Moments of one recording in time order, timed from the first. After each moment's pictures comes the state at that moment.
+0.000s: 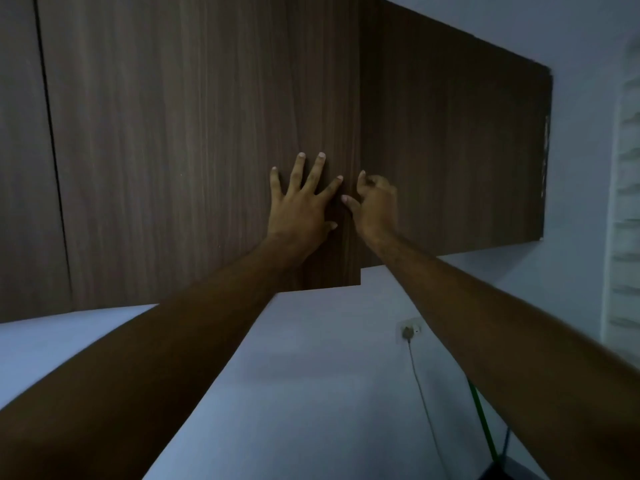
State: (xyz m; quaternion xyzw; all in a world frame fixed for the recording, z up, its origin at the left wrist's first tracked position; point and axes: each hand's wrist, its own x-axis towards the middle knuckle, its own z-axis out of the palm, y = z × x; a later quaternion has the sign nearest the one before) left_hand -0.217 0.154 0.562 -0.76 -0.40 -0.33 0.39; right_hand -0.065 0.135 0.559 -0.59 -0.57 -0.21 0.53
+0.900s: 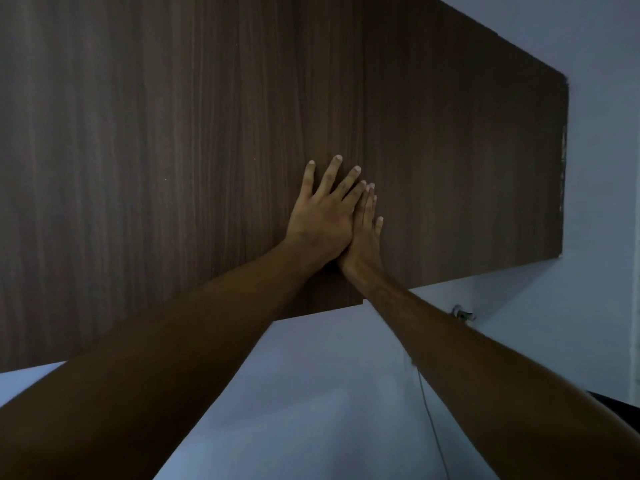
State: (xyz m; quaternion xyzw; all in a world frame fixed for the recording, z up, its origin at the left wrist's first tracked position) left_hand -0.192 0.236 0.577 -0.76 -0.33 -0.32 0.46; right_hand -0.090 0.252 0.528 -0.55 -0.61 -0.19 0.54
